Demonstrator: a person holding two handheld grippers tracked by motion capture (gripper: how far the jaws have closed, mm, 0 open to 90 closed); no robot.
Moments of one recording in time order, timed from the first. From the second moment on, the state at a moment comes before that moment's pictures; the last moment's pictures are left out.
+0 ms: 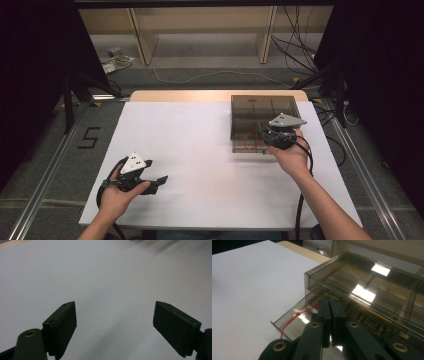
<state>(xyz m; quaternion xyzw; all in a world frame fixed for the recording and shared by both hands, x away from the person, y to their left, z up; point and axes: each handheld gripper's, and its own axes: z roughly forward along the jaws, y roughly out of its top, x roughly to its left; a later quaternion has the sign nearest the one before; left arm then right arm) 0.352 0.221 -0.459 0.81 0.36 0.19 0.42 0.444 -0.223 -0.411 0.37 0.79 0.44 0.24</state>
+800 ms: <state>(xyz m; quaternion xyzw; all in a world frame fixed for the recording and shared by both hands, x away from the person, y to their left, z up) 0.352 0.221 -0.459 0.81 0.36 0.18 0.42 0.444 -0.231 -0.410 0.37 0.78 0.44 0.25</state>
